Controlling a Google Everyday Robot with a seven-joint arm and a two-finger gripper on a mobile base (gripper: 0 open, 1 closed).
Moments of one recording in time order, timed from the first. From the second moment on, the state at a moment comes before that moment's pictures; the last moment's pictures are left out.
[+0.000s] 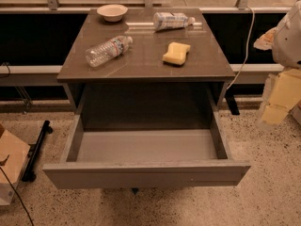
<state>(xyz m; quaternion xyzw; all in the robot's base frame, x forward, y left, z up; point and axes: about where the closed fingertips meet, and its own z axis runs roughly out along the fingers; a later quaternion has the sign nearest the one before) 0.438 -0.217 0.976 -0.60 0.78 -0.03 0.16</state>
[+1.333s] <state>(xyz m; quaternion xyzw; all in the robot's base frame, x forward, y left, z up) 0.418 -0.214 0.932 -0.62 0.77 0.00 0.16</state>
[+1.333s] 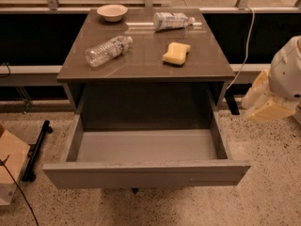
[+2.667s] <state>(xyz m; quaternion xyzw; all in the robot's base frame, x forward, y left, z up) 0.412 -0.208 0.874 -0.62 0.77 0.03 0.14</state>
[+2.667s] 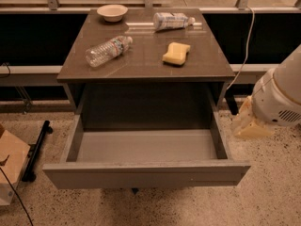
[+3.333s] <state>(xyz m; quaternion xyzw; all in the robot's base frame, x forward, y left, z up) 0.410 -0.207 0.835 -0.62 0.77 0.03 0.13</state>
